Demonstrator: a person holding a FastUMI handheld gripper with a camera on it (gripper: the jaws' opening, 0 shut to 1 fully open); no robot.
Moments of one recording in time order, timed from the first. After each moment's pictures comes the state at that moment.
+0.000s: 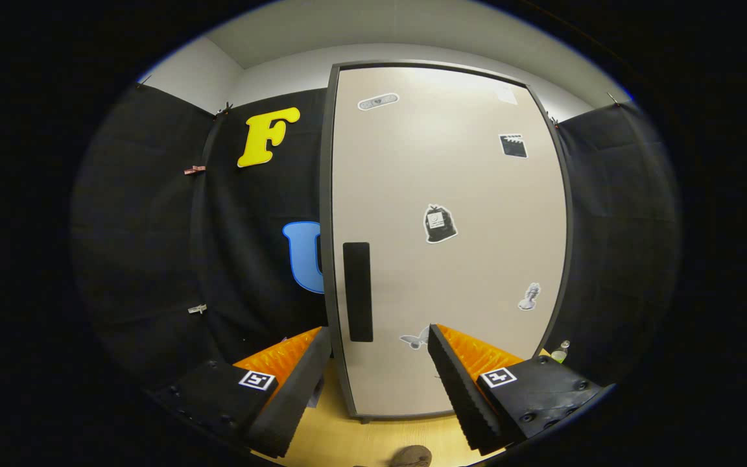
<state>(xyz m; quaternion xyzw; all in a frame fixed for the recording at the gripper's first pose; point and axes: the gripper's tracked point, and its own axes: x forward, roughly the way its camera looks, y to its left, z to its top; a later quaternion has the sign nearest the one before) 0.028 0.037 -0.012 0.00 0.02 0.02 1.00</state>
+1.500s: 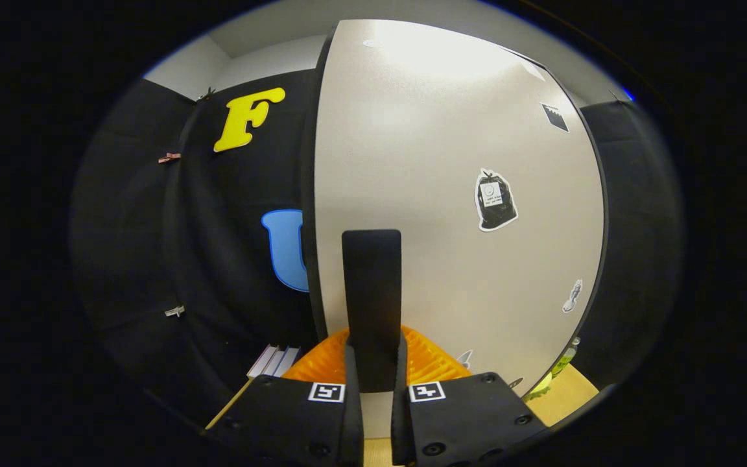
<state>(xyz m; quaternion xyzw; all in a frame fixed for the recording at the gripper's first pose) 0.098 0.047 -0.030 -0.01 0.04 -0.02 1.00</state>
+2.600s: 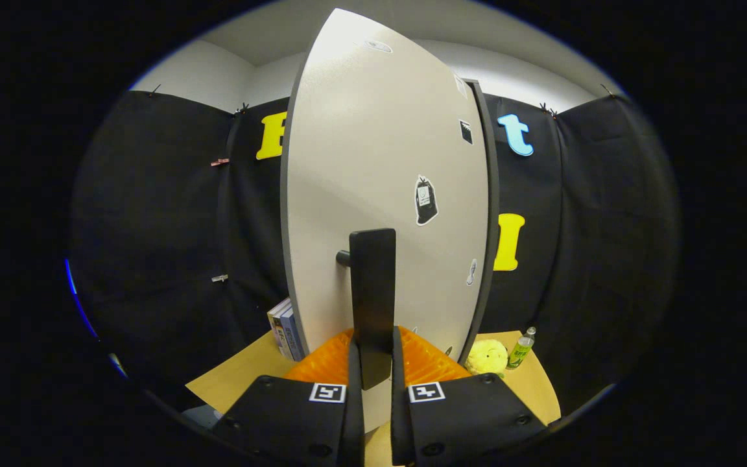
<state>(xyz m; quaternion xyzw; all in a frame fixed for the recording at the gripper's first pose) -0.122 -0.102 -0.015 -0.02 0.07 0.07 0.99</state>
